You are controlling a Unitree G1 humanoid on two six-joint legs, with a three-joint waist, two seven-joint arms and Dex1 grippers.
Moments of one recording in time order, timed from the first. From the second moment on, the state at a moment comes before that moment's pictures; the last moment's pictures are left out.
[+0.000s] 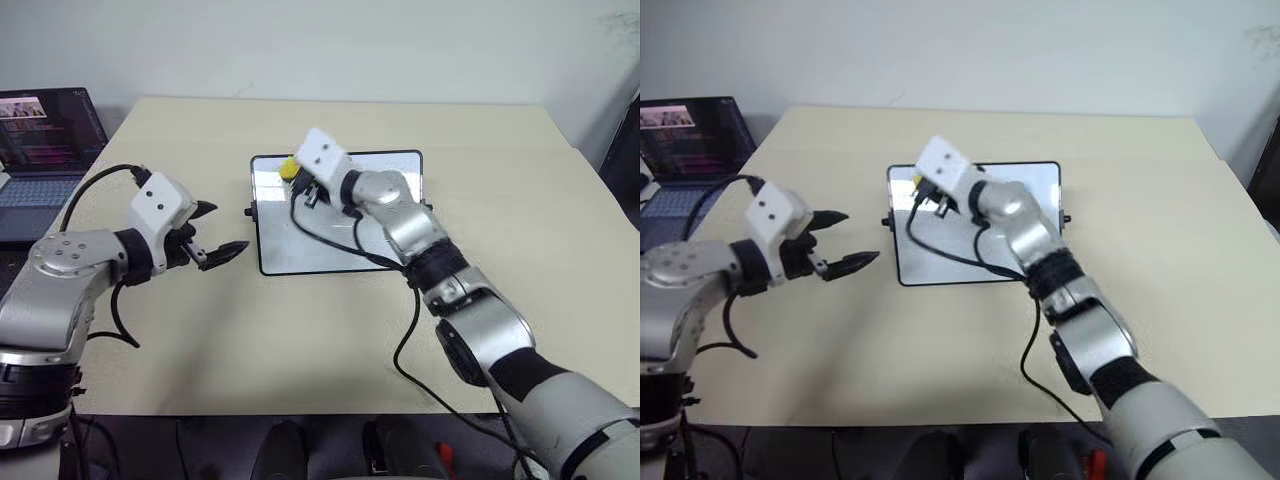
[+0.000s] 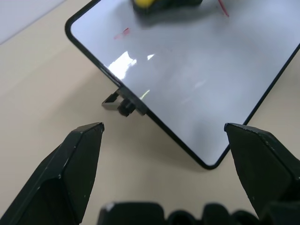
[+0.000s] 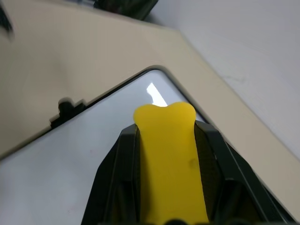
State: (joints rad) left arm -0.37 0.90 0.13 -0.18 -0.36 0.56 -0.85; right arm -1.09 -0.03 0.18 0.56 -0.12 0.19 0.59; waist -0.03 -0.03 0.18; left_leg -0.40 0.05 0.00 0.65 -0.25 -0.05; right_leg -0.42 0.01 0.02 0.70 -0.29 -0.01
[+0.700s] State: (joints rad) left arm -0.43 0.81 0.07 -0.15 -0.38 0.49 -0.93; right arm -0.32 -0.40 0.11 -0.63 0.08 0.93 0.56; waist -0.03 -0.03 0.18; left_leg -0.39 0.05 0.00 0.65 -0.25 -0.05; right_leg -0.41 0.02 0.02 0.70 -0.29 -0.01
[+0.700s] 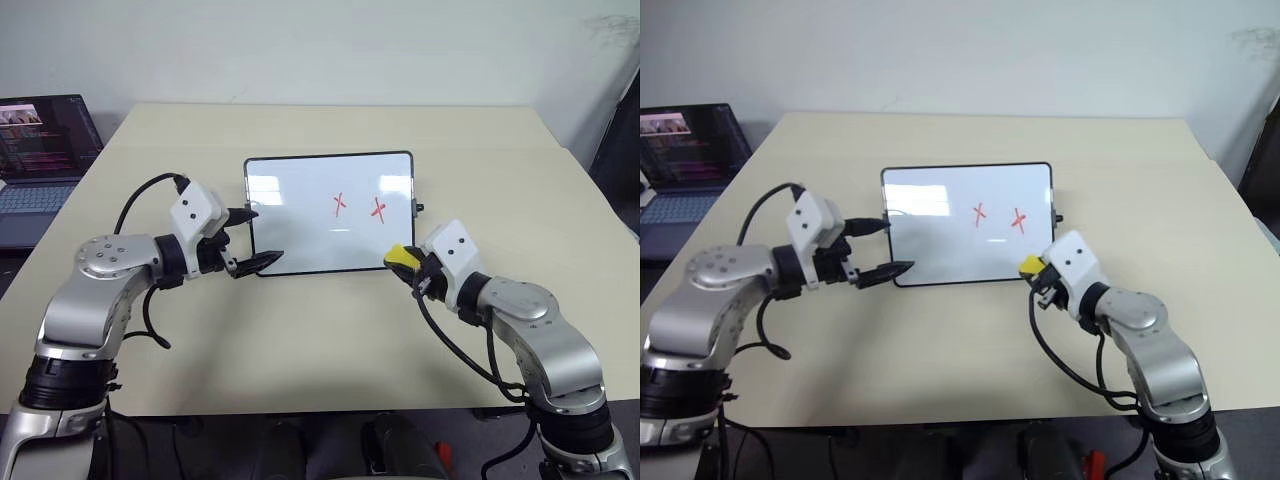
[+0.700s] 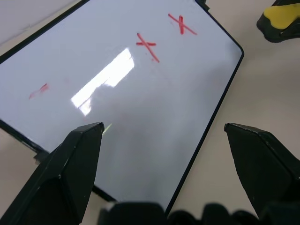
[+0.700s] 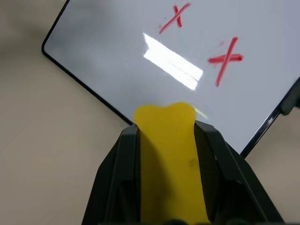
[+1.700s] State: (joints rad) left arm -0.35 0.80 0.15 -0.19 -0.33 0.58 -0.75; right arm -0.79 -0.27 0.36 -0.13 -0.02 0.62 0.49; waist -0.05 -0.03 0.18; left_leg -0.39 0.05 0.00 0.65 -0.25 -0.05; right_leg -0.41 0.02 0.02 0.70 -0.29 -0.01
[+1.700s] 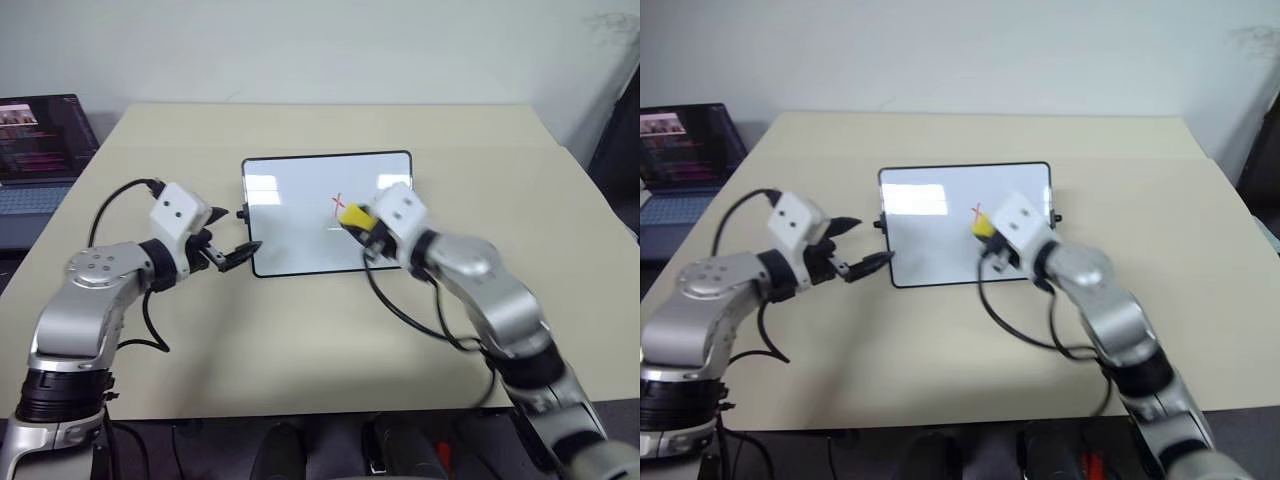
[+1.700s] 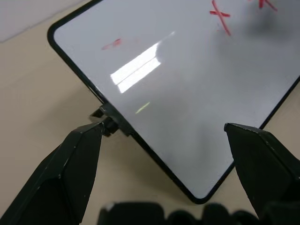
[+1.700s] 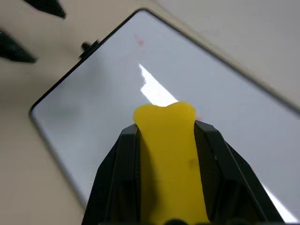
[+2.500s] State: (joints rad) left arm -0.32 0.85 0.17 -0.19 -0.33 0.58 -0.80; right arm -1.36 0.04 0.41 1.10 -0.19 -0.01 0.59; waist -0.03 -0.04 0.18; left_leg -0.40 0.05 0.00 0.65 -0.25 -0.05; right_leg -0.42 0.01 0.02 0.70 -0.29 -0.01
